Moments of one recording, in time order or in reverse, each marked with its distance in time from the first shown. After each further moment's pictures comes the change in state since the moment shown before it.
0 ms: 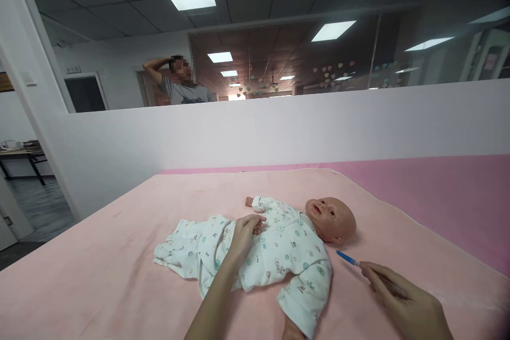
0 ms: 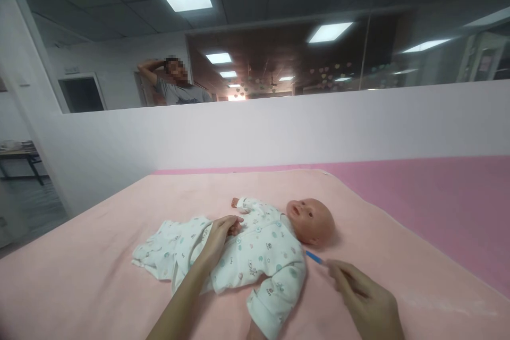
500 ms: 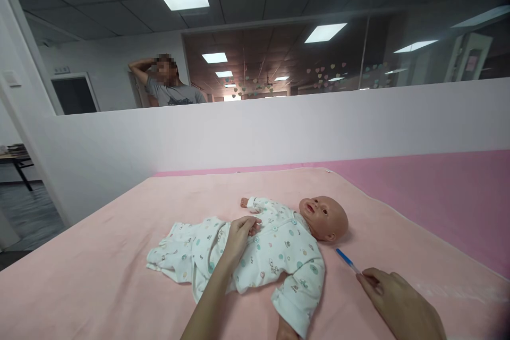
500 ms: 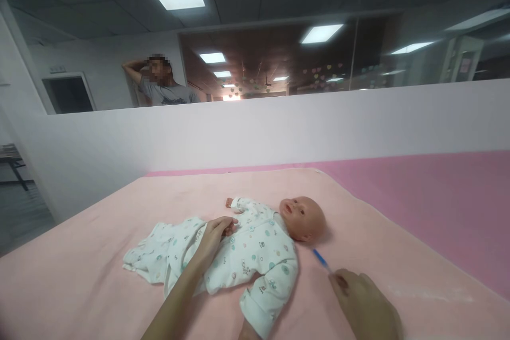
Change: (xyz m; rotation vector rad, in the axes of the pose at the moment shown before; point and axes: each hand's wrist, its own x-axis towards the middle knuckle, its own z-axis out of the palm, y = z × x) left_hand -0.002 0.002 0.002 0.080 -0.024 0.022; right_hand -0.005 0.045 0.003 -0.676 -0.007 -0.135
